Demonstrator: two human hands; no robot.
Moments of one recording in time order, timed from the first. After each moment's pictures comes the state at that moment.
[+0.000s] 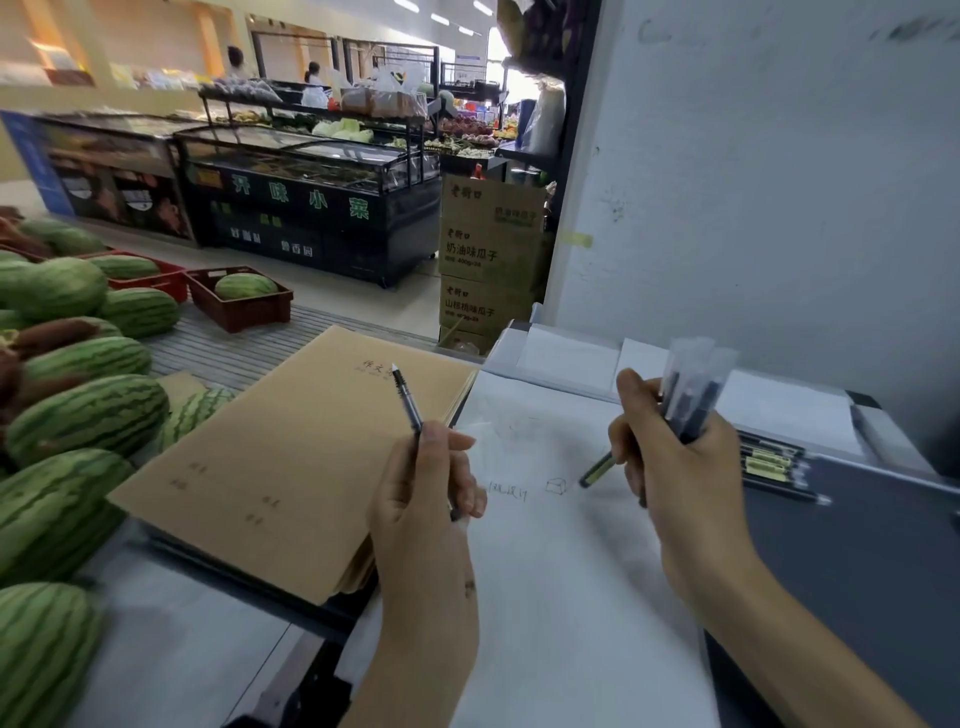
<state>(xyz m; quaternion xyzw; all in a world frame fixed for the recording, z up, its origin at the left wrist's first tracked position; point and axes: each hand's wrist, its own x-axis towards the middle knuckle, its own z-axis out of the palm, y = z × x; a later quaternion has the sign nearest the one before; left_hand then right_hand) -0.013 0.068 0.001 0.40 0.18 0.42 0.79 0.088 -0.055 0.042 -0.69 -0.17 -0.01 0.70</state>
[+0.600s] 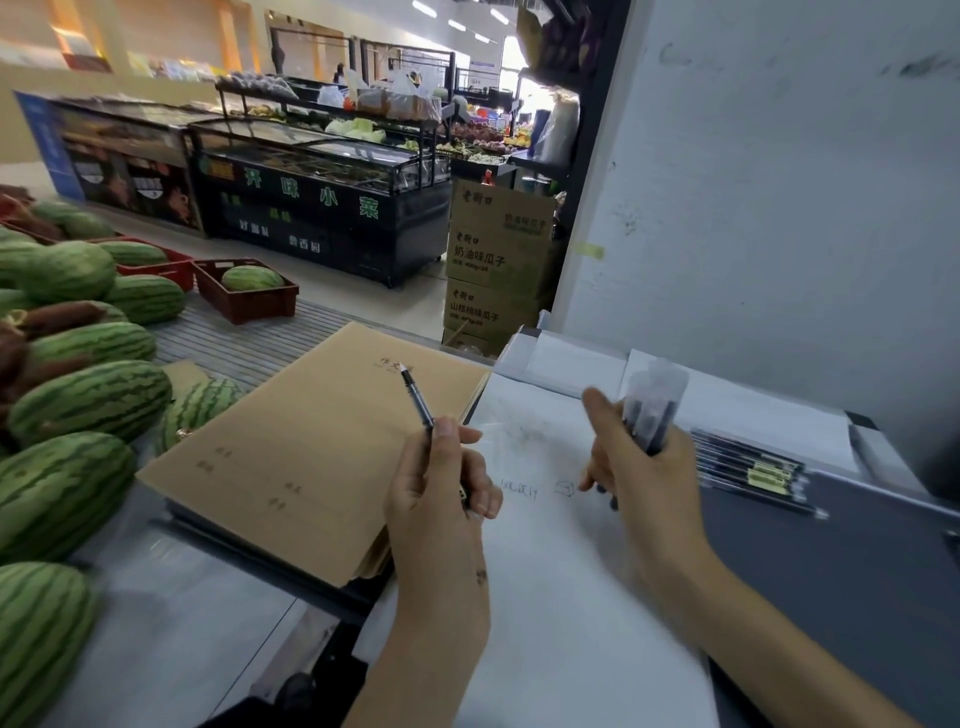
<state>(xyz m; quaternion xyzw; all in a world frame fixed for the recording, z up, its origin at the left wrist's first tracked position) -0.013 0.070 0.004 0.35 0.17 0.42 0.82 0.089 -0.035 0.027 -0.71 -0.18 0.02 0.68</state>
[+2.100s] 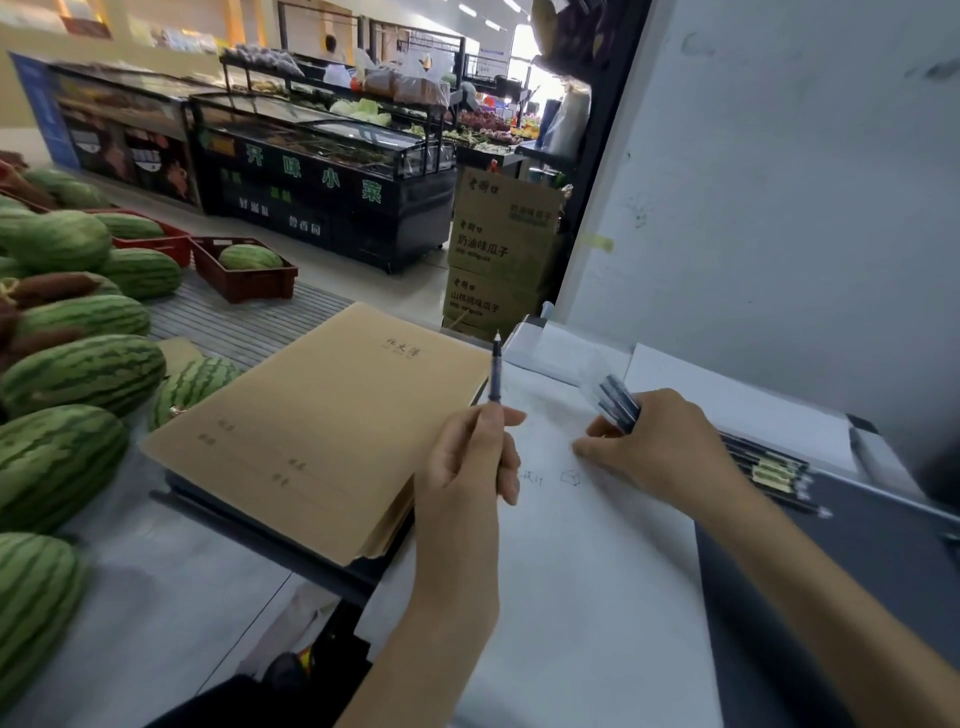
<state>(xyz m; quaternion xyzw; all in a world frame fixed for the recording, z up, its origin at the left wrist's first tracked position) -0.014 0.066 -0.001 0.47 0.16 0.39 0.78 0.134 -0.040 0.050 -0.94 -0.22 0.03 0.25</state>
